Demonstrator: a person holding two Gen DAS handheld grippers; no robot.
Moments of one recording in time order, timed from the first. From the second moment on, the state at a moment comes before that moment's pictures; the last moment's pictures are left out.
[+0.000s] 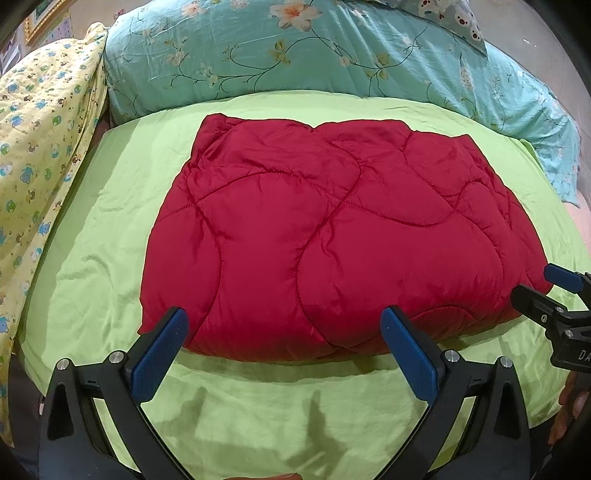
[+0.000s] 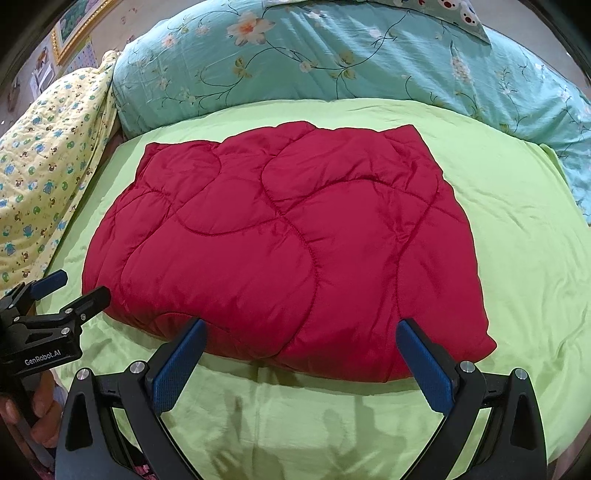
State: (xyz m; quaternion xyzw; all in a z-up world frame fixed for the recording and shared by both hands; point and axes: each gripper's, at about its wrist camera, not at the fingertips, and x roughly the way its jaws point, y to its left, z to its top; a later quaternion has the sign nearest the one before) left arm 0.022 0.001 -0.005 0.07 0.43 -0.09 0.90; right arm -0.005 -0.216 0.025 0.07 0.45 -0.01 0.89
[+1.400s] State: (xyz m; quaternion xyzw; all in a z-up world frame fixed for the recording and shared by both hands) left arm 0.026 0.003 0.003 0.07 0.42 -0.08 0.90; right arm -0.006 -0.215 0.033 0.07 0.44 -0.01 0.90
